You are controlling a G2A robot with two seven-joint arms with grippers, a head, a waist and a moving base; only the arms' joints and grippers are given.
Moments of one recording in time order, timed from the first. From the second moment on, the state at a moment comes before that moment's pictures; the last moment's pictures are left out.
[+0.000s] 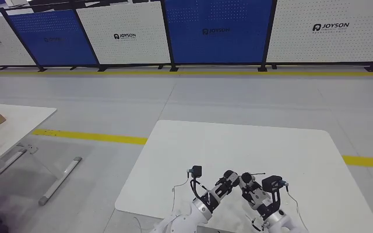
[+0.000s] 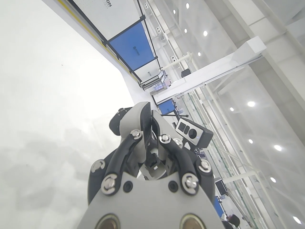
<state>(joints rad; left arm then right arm) 1.53 -1.30 -0.92 -1.70 0.15 -0.19 0.08 -1.62 -1.25 1.20 -1.70 -0.91 -0.32 0.06</state>
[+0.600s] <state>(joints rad) 1.53 -1.31 -0.91 -1.68 0.15 -0.18 0.09 -1.63 -1.25 1.21 -1.71 -0.90 -0.33 0.04</state>
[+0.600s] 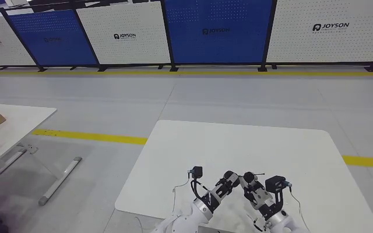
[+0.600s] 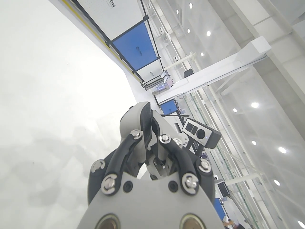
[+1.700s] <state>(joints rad) 1.54 -1.31 -0.91 -1.70 0.17 -0.21 0.11 -1.61 -1.25 1.19 -1.69 -0.92 -0.30 0.05</state>
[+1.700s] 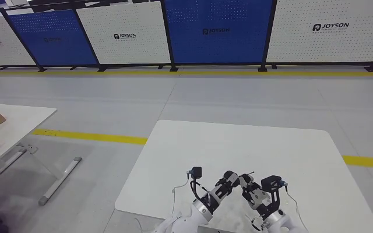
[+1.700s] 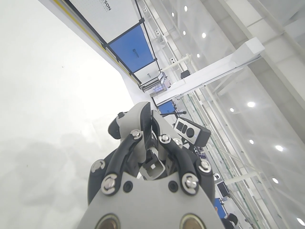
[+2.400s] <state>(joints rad) 1.58 -1.30 -0.92 -1.79 0.19 -0.27 0.10 -1.60 -1.24 1.18 -1.66 -0.92 -0.31 0.07</state>
